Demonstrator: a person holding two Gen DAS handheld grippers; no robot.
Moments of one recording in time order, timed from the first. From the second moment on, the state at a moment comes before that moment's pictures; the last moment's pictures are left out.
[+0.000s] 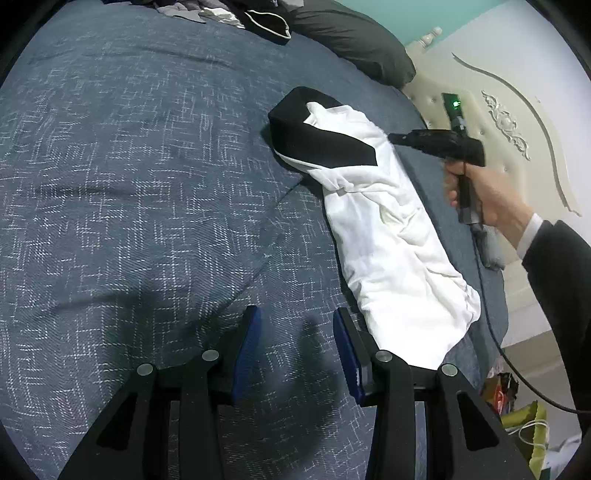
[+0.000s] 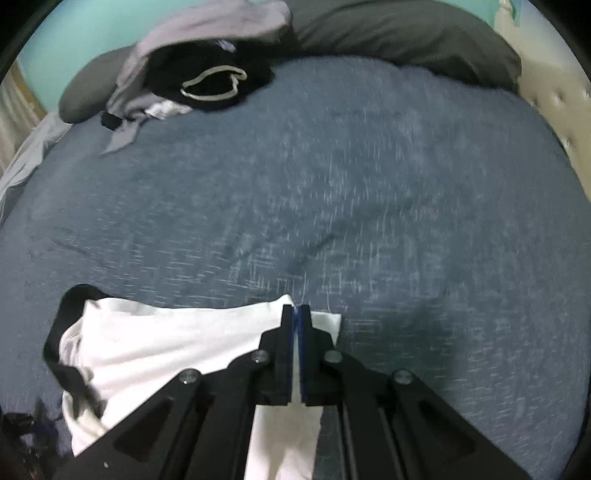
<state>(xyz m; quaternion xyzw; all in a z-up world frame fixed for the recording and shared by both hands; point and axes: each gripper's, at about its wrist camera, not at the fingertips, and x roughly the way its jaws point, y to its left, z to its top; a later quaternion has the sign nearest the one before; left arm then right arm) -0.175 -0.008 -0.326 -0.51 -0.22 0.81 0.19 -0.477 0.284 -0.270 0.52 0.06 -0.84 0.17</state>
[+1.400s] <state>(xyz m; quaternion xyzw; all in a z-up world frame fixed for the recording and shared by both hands) -0.172 -0.002 -0.321 -0.51 -0.21 0.81 0.20 -0.396 0.354 -0.281 0.56 -0.07 -0.79 0.23</state>
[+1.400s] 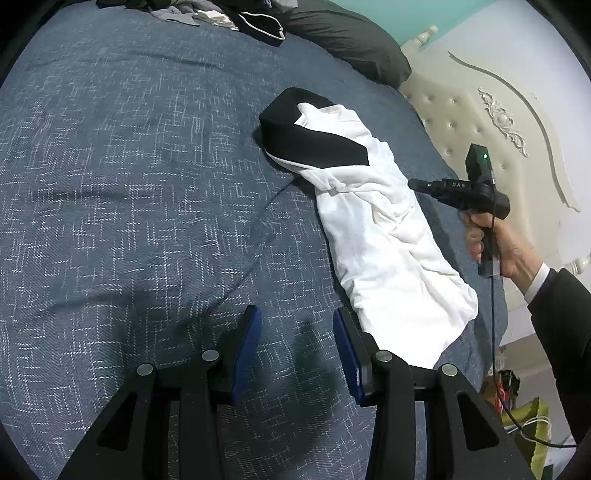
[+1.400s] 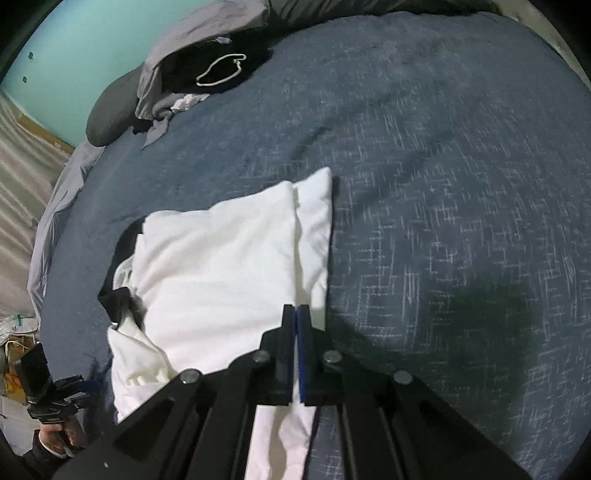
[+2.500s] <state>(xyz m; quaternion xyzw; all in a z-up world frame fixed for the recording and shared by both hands) -0.177 -0.008 -0.321 -0.51 -0.22 0.81 0.19 -0.465 0.304 -0.278 0.52 -0.02 -0.83 0.21</state>
